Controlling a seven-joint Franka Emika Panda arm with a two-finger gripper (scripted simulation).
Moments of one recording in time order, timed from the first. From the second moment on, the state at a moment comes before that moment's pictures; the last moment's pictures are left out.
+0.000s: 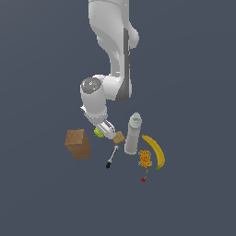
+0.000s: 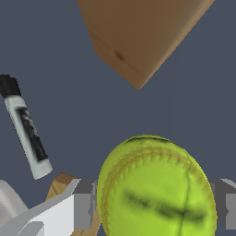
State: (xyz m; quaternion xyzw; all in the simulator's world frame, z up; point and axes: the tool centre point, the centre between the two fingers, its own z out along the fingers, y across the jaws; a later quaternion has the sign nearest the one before) arm -0.038 -0.091 0.076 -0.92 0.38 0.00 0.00
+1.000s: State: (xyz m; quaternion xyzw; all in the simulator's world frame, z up) arm -0.057 -0.006 0.252 -0.92 0.39 0.00 0.00
